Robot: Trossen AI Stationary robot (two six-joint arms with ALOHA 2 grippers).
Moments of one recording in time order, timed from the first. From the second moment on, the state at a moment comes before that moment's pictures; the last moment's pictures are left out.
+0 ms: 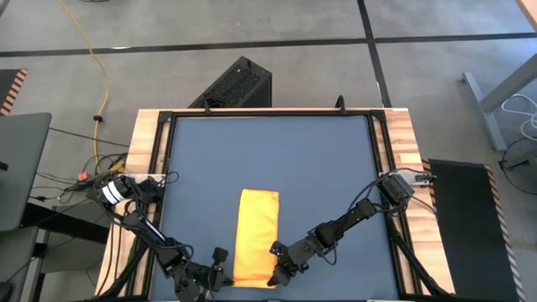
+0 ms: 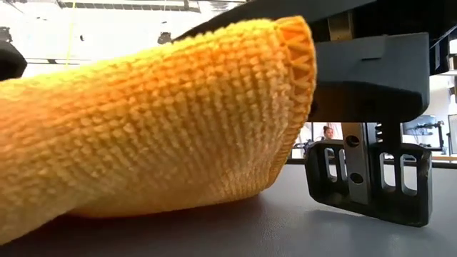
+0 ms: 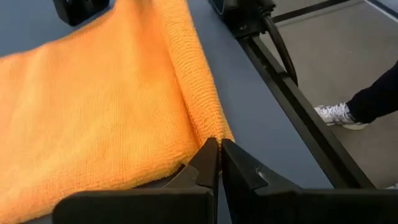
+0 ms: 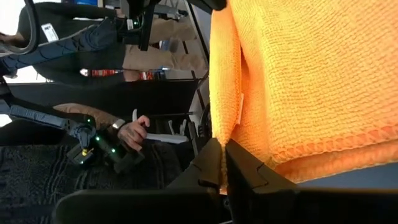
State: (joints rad) left arm -0.95 1.91 0.83 0.41 -0.54 -0.33; right arm 0.56 2.16 1.10 0.64 -0.17 1.42
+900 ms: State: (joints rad) left arm -0.91 1.91 0.74 0.55 -0.46 -0.34; right arm 0.55 2.10 1.10 0.50 -0.16 1.58
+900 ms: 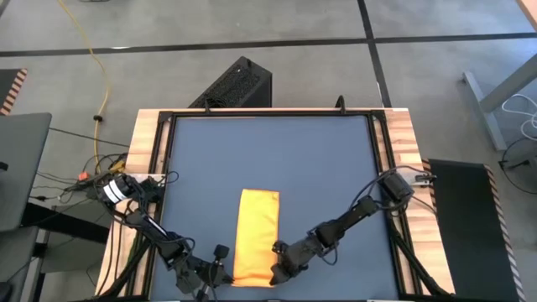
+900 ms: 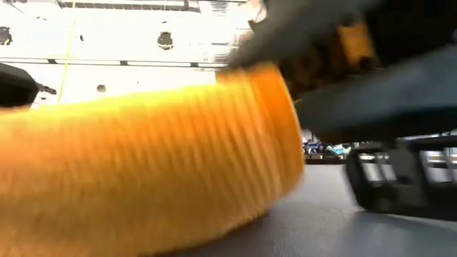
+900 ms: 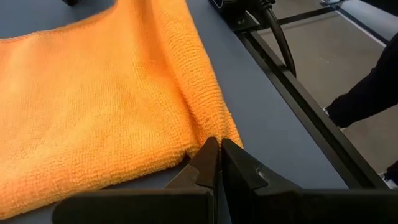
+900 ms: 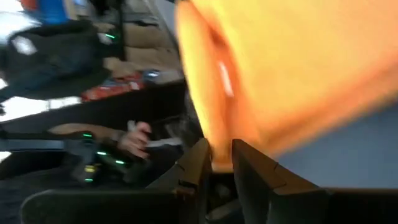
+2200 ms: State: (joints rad) left arm -0.77 1.77 0.70 0.44 -0.08 -0.10; right arm 0.72 2.12 1.32 0.27 0.37 0.30
